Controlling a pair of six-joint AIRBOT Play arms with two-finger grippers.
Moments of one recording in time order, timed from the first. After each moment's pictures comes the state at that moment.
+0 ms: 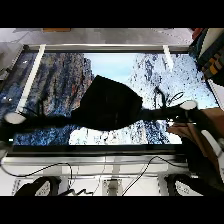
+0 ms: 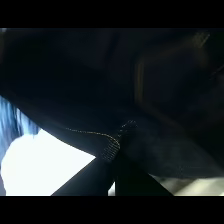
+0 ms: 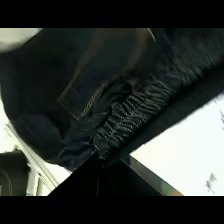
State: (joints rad) left arm 0.15 -0.92 0.77 0.76 -1.08 -0.97; right arm 0.01 -1.16 0.88 -0.53 1.18 1.02
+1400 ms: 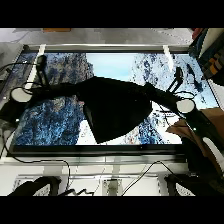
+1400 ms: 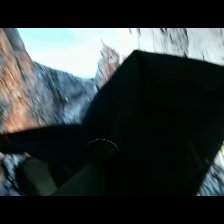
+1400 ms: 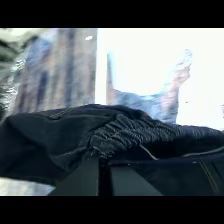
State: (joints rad) left arm -0.10 -1.16 1.05 0.74 -0.77 -1.06; right arm 0.19 -1.12 0.90 -0.71 0.40 1.52
